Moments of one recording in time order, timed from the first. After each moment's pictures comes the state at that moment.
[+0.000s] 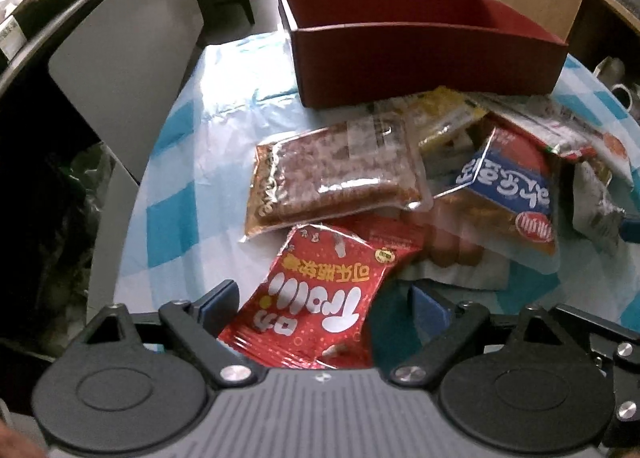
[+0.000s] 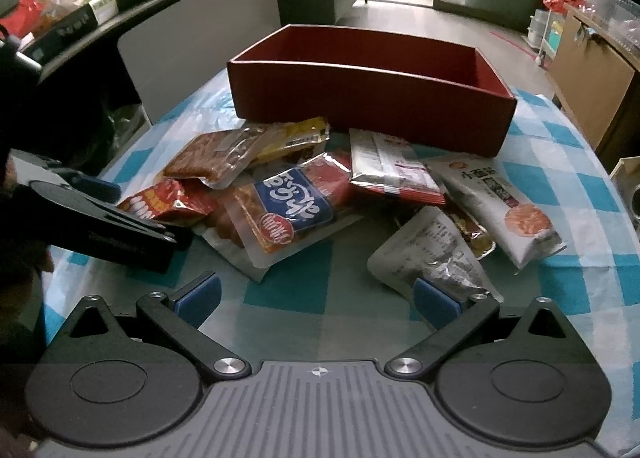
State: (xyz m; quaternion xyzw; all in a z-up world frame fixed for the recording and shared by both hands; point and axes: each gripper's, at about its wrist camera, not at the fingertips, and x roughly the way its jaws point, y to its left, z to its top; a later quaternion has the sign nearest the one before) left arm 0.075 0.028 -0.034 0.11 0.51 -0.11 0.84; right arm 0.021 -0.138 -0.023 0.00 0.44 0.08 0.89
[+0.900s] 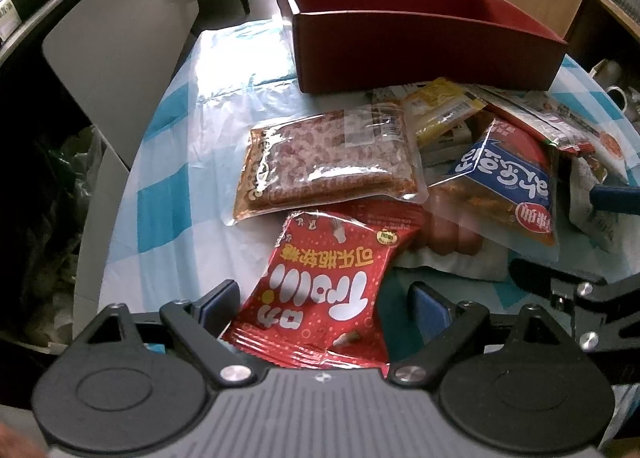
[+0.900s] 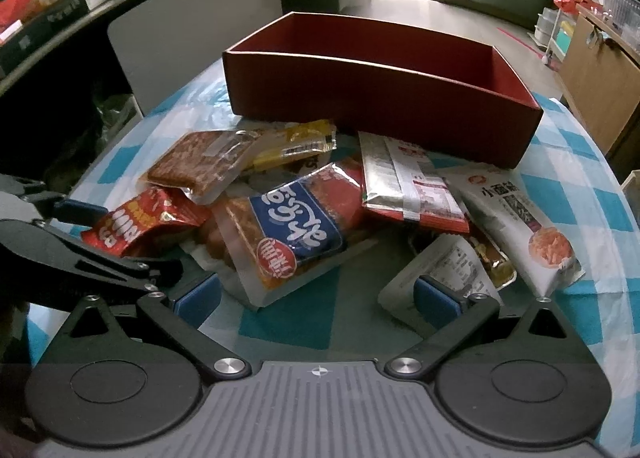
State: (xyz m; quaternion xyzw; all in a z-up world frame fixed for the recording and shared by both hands) left arm 0.074 0.036 -0.038 0.09 0.53 -0.12 0.84; right arm 0.052 -0.127 -0.031 -0.02 0.46 0.07 0.89
